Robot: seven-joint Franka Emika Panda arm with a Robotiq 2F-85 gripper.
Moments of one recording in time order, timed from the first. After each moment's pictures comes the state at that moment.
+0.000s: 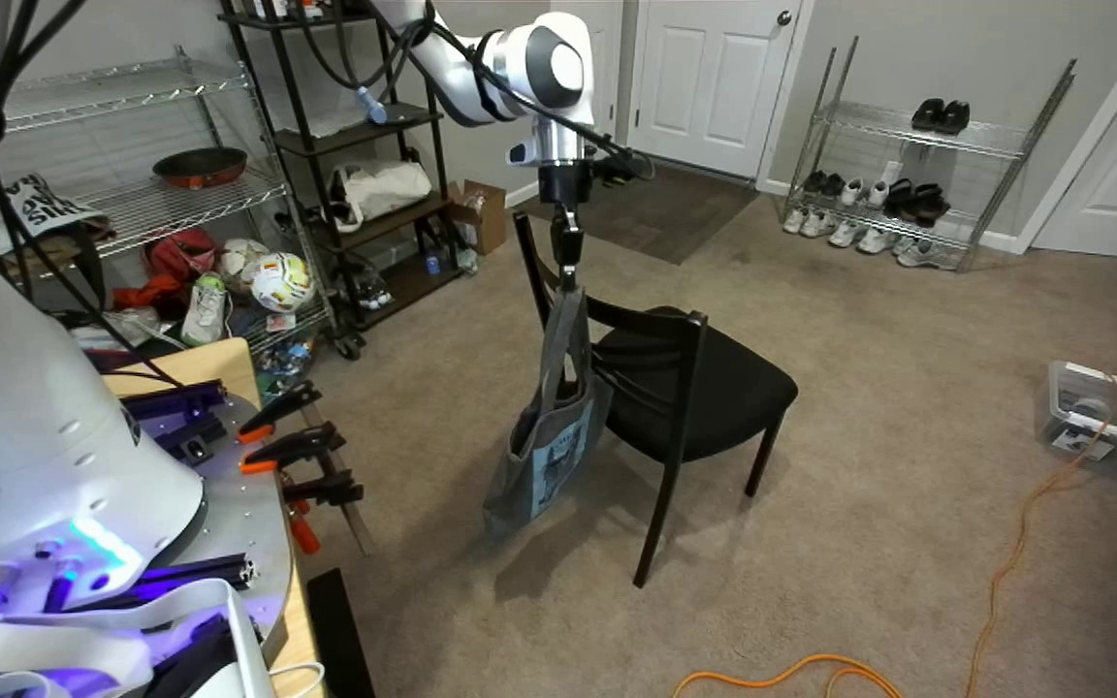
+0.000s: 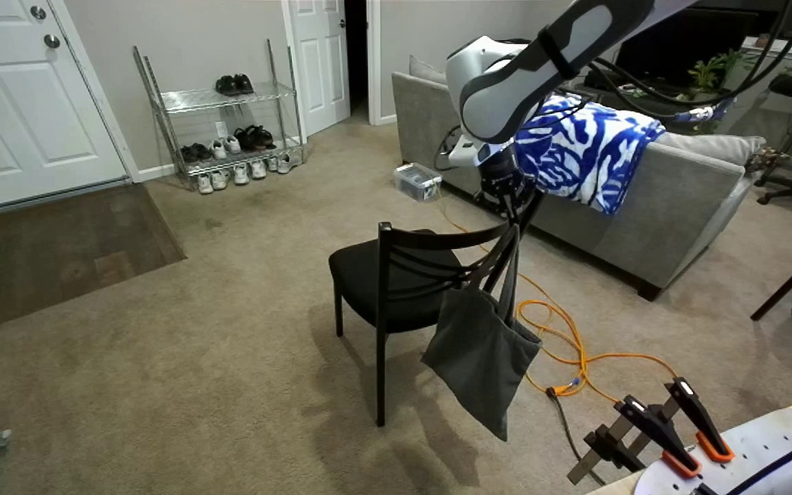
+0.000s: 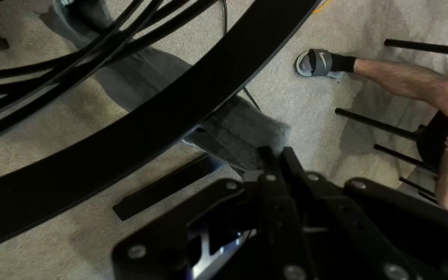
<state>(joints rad) 0.12 0.59 0.13 -1.76 -0.46 2.01 -2.25</state>
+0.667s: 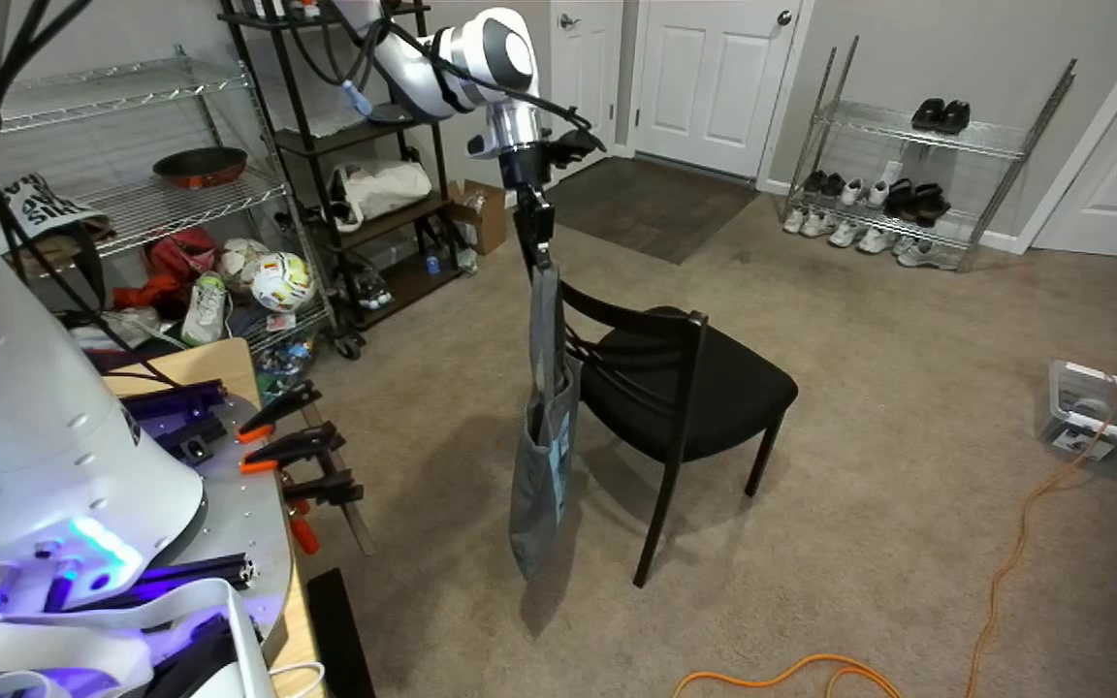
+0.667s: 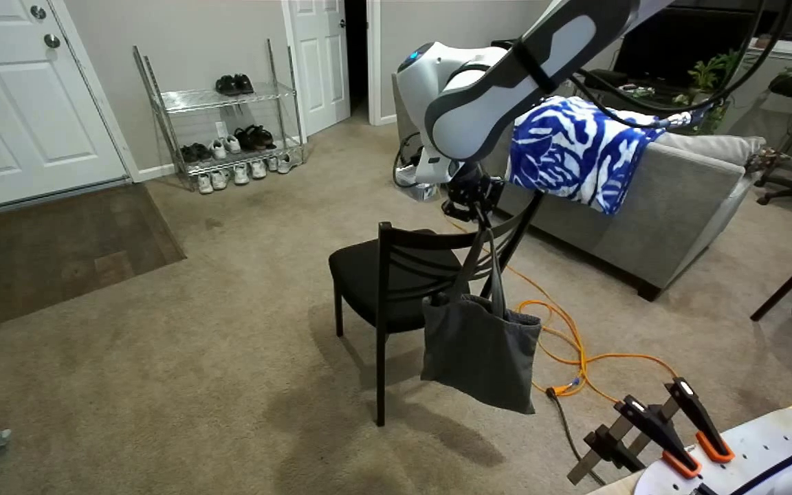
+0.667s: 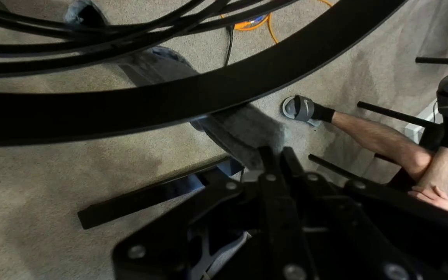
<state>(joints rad) 0.25 0.59 0.16 -1.76 -0.57 2.01 -2.27</state>
